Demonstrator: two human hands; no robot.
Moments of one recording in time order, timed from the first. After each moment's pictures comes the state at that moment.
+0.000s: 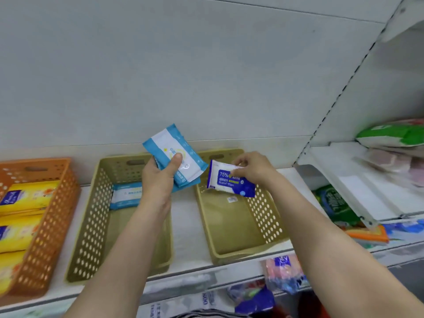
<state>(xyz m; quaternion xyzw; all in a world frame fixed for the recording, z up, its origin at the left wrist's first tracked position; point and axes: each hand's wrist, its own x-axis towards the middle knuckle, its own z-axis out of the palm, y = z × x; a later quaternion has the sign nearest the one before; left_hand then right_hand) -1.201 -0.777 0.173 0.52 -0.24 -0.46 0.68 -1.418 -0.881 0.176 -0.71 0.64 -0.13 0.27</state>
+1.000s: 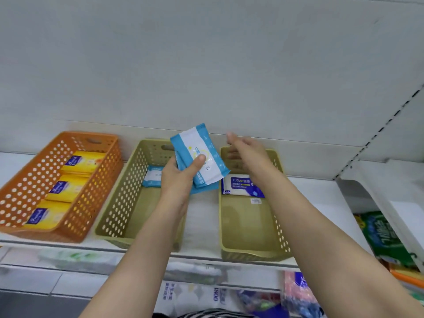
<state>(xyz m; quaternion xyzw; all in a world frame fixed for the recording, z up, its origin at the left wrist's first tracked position) -1.219 -0.745 0.167 0.54 -0.22 -0.41 0.70 -1.345 -0.867 0.184 -0.57 0.50 -0.31 0.57</state>
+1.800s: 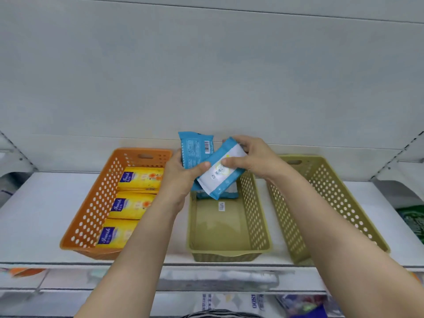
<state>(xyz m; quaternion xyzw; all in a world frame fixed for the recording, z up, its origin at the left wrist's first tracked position) -1.041 -0.702 0.188 0.56 -0.33 -0.42 0.64 -1.209 -0.799 0.225 -0.71 0.40 -0.27 0.52</state>
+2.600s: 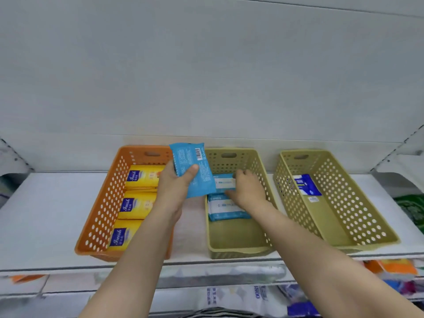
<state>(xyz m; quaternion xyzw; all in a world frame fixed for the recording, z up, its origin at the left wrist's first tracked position) -1.002 -0.682 0.162 0.54 -0.26 -0.45 0.66 -1.164 -0.773 0.120 -0.78 0.61 -0.05 0.14</state>
